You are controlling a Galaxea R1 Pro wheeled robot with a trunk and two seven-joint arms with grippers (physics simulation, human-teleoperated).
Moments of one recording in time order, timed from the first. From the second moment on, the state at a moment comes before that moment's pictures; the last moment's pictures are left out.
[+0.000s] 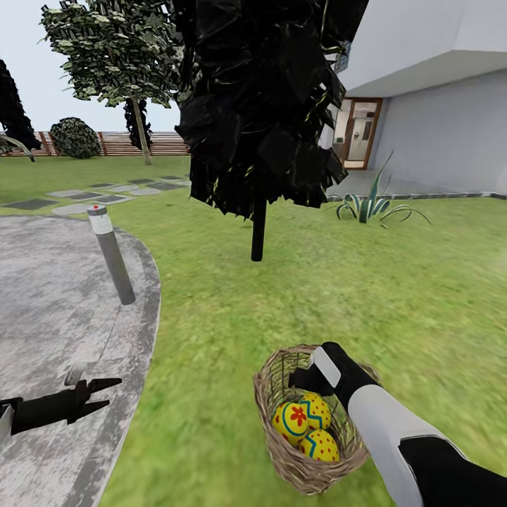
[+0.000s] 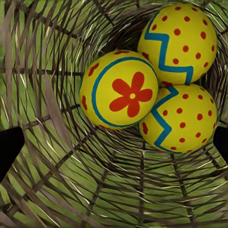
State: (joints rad) left arm -0.64 0.48 0.41 -0.47 0.03 0.87 -1.21; right arm -0.89 0.09 0.06 -0.40 -0.47 0.86 -0.30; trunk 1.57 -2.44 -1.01
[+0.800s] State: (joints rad) left arm -0.64 0.49 0.41 -0.47 0.03 0.88 -1.21; right arm -0.89 0.08 0.06 -0.41 -0.47 0.86 -0.28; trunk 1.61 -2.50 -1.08
